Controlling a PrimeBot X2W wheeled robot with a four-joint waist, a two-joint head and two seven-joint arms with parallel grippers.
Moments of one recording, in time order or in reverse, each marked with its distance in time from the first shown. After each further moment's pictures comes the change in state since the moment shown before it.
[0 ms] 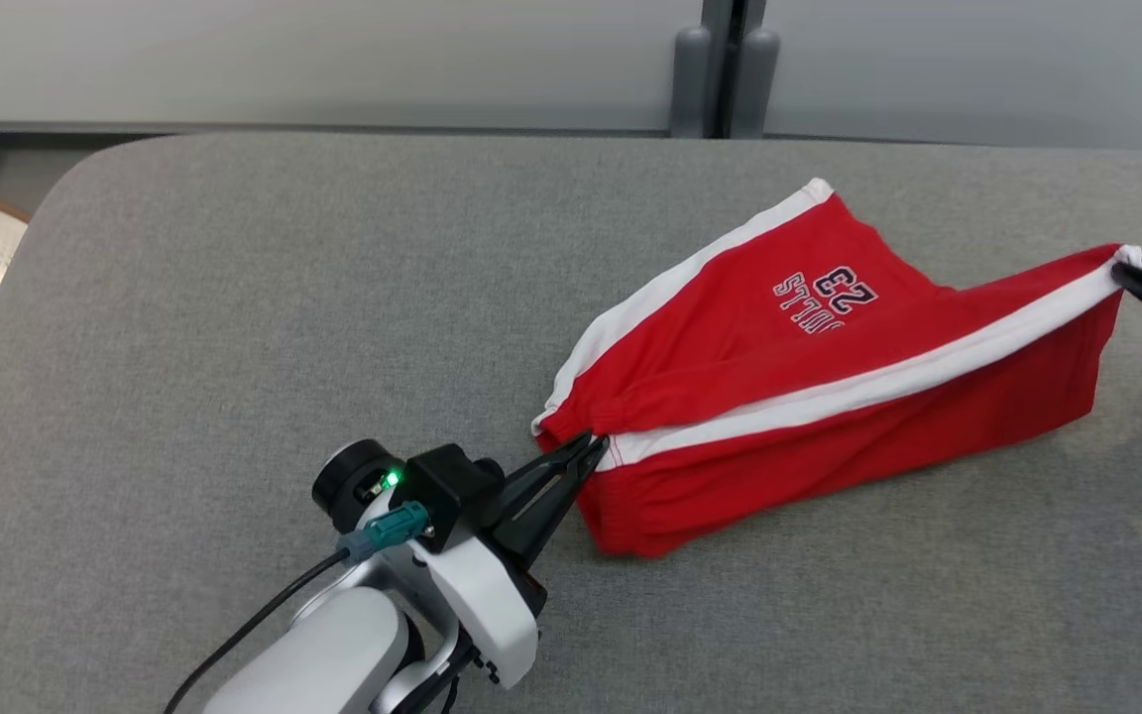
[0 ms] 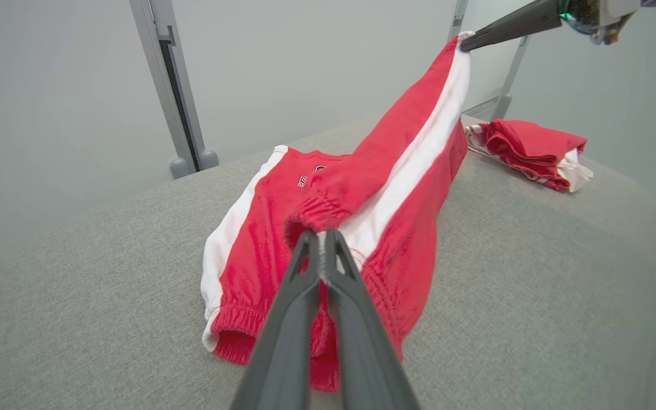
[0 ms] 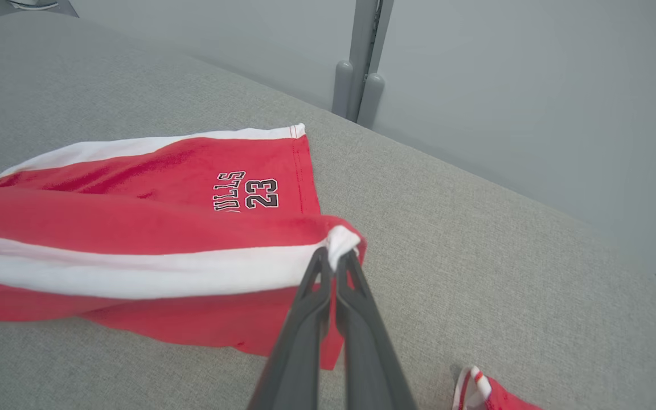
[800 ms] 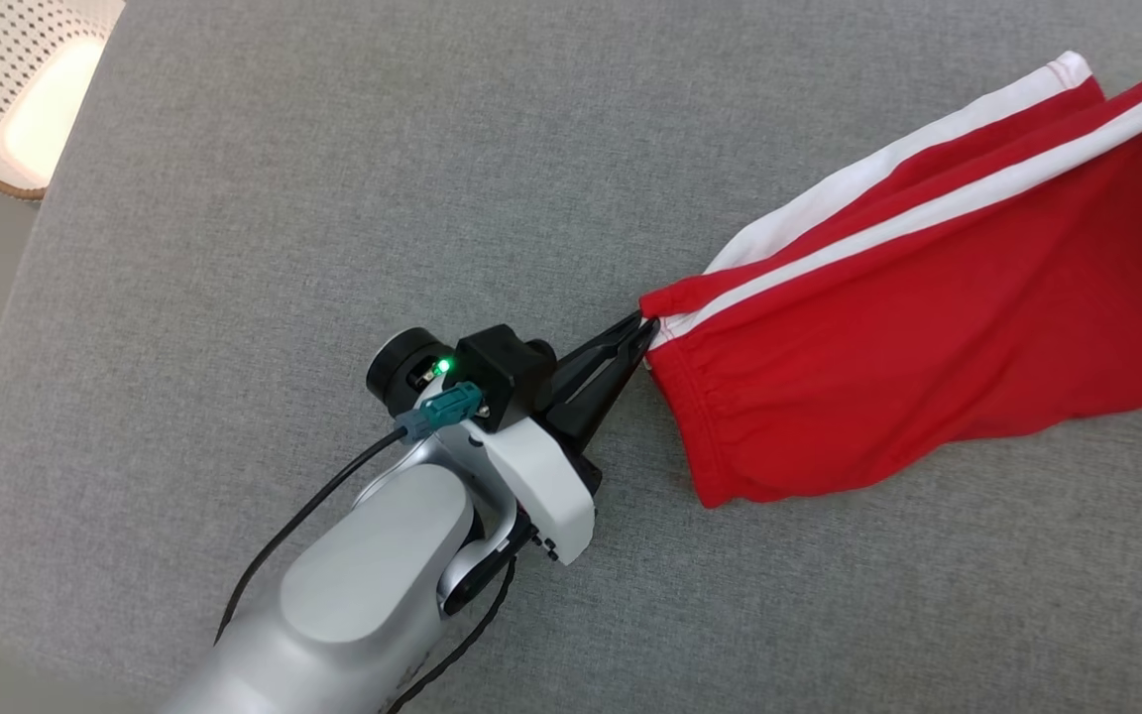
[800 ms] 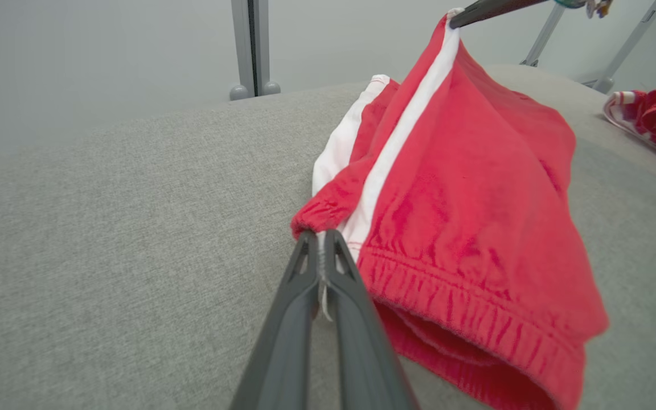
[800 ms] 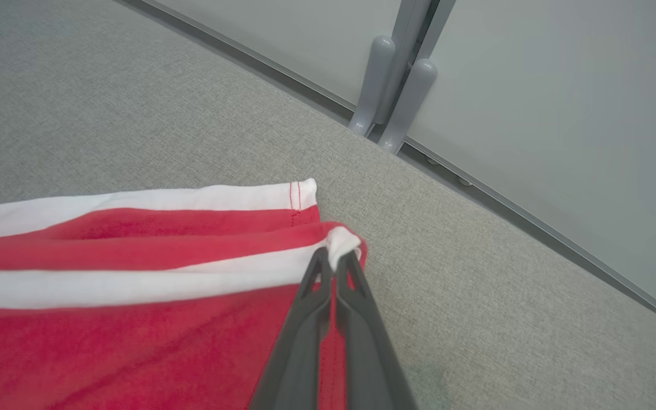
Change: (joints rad) left arm -0.258 -0.177 -0.035 0.314 -0.032 -0.040 -0.111; right arm -0.393 0.100 0.100 0.244 -0.105 0.000 0.124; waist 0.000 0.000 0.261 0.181
